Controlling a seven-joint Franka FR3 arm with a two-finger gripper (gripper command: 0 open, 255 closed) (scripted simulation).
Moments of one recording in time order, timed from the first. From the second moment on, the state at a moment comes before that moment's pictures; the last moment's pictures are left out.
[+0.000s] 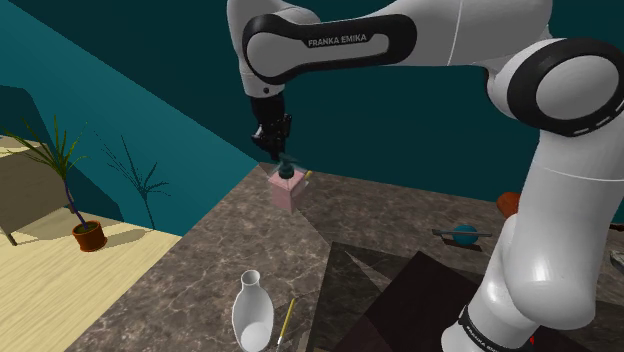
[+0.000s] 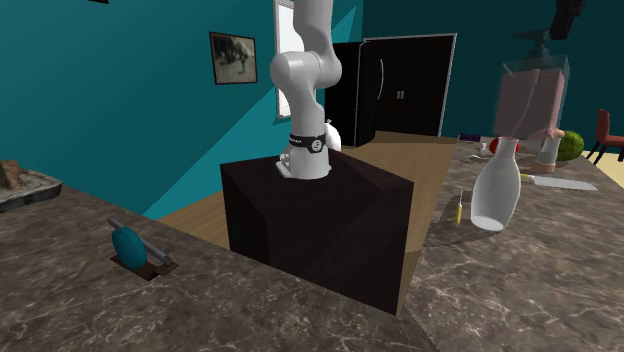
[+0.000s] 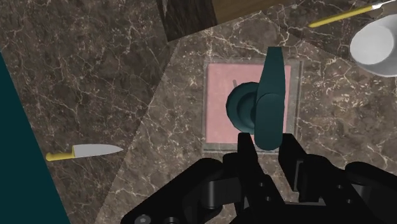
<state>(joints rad) 0.23 0.14 0.18 -1.56 -0.24 1.62 0.18</state>
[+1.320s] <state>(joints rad) 0.30 0.28 0.22 -1.57 -0.27 1.74 0.32</state>
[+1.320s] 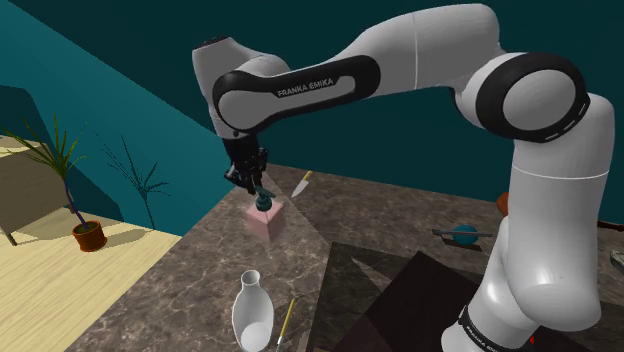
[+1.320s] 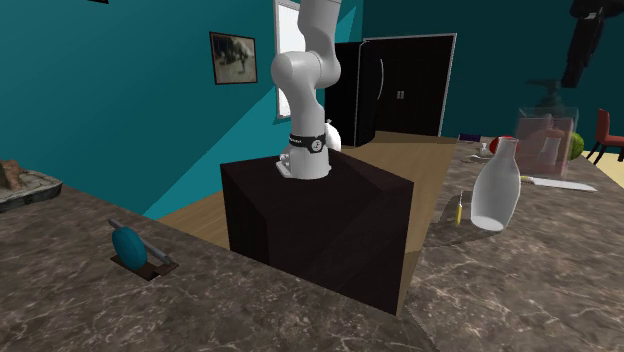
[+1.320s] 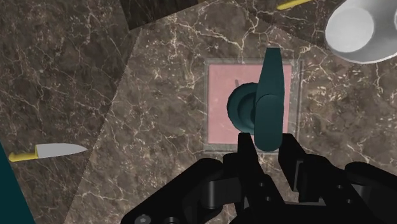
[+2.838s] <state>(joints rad) 0.30 0.36 0.21 -1.77 -0.31 2.01 0.39</state>
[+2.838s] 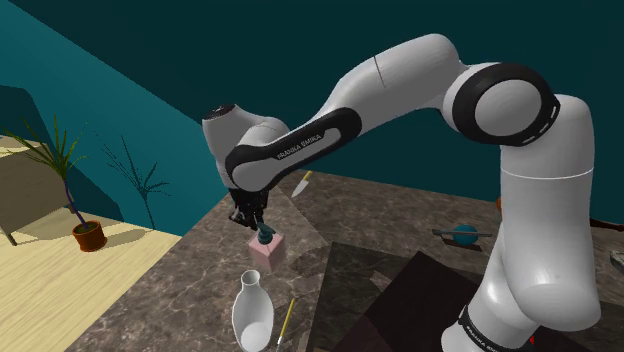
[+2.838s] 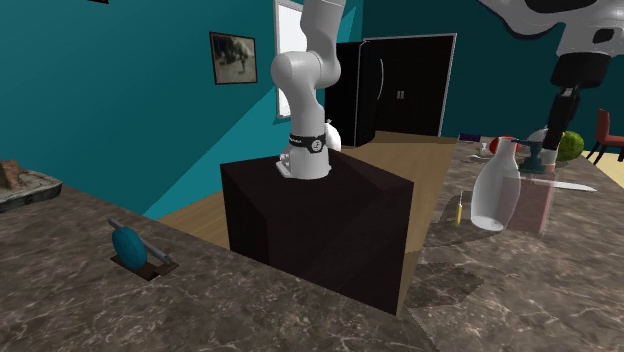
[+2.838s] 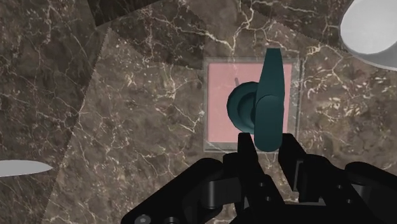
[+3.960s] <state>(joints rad) 0.31 0.48 0.19 -1.82 -0.36 2.18 0.45</state>
